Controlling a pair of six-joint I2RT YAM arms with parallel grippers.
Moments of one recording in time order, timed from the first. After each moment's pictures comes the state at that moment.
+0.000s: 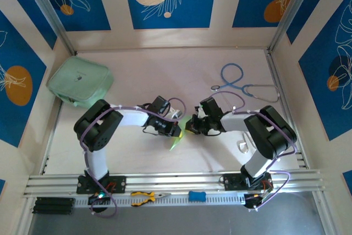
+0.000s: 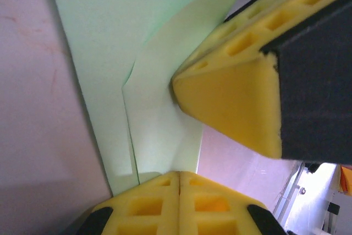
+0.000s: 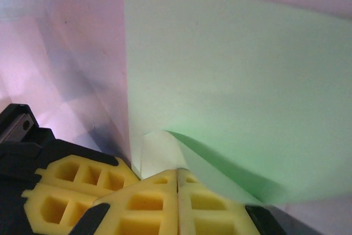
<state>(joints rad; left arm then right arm) -0.72 1.88 0.92 -0.15 0.72 -0.44 0.52 1.64 0.62 0.03 -0.55 0.87</state>
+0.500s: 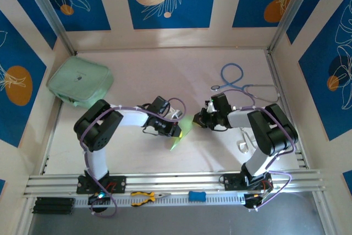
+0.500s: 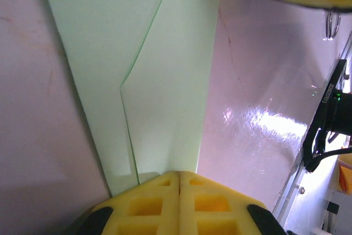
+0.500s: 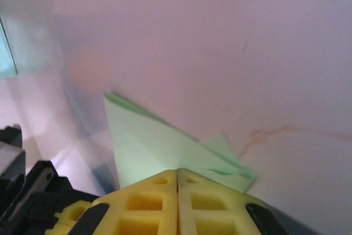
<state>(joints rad) -0.72 1.88 0.92 -0.14 0.72 -0.45 0.34 1.66 0.60 0.10 -0.58 0.86</state>
